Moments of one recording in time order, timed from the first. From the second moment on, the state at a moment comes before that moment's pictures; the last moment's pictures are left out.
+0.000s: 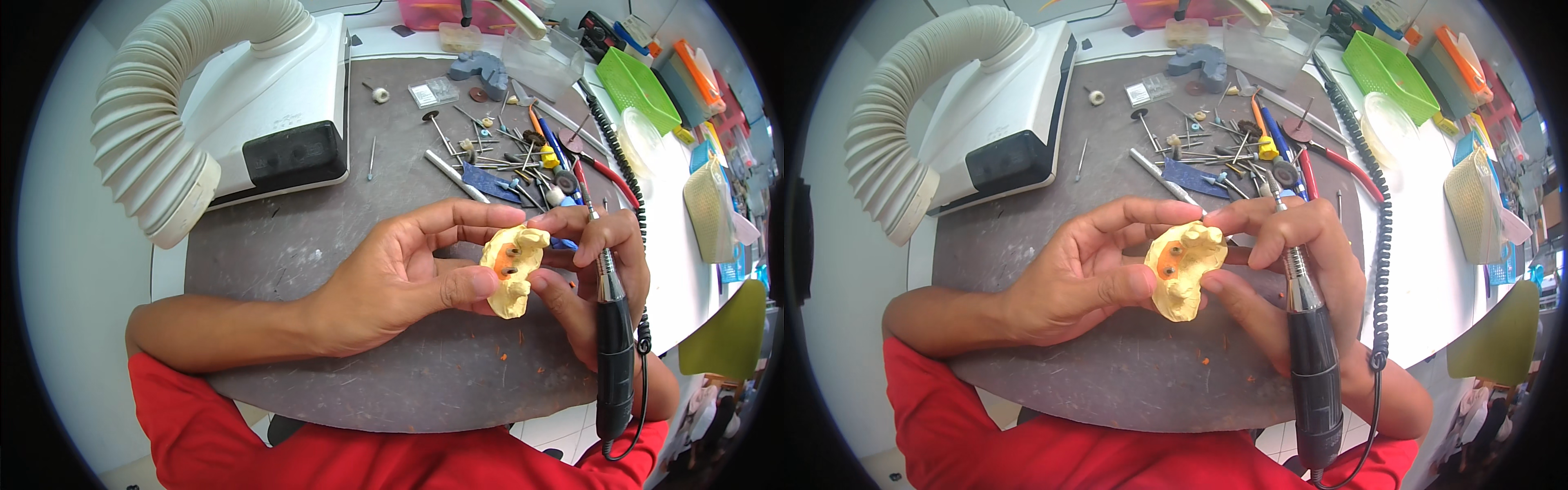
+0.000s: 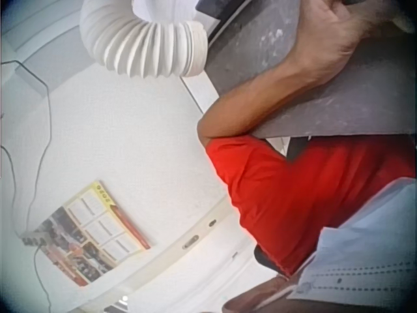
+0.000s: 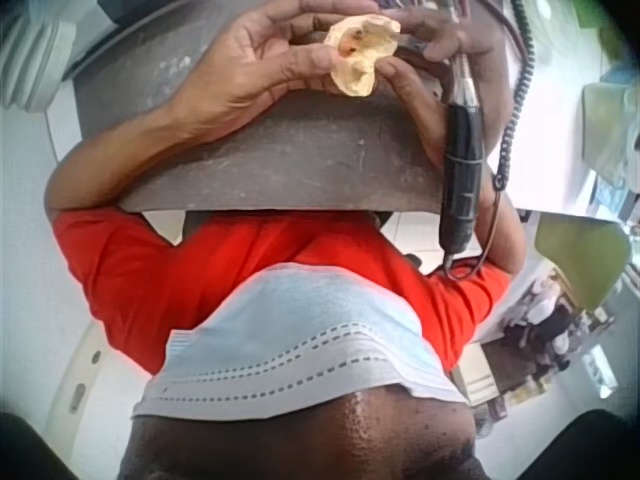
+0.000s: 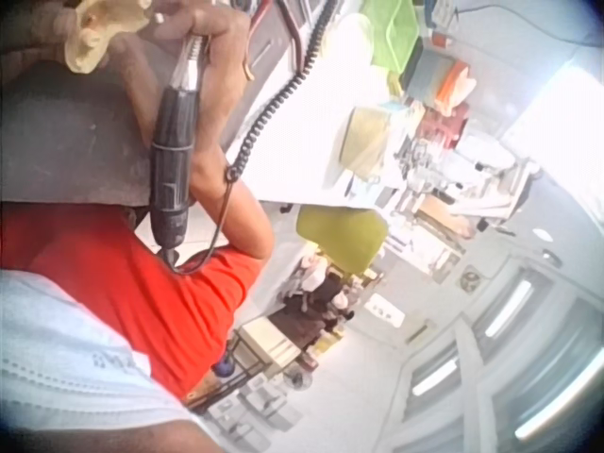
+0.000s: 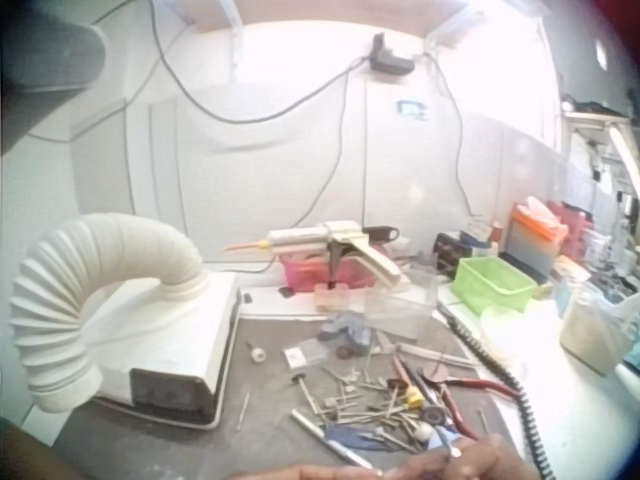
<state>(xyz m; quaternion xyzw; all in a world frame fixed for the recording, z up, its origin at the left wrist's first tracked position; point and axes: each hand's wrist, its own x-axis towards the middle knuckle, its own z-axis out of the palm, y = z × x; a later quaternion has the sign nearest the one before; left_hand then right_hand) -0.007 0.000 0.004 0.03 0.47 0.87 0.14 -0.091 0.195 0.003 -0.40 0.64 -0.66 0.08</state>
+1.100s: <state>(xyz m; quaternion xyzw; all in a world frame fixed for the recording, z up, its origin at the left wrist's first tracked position) -0.002 0.011 0.006 0.00 0.55 0.84 -0.03 -0.090 0.200 0.009 -0.37 0.64 -0.66 0.10</state>
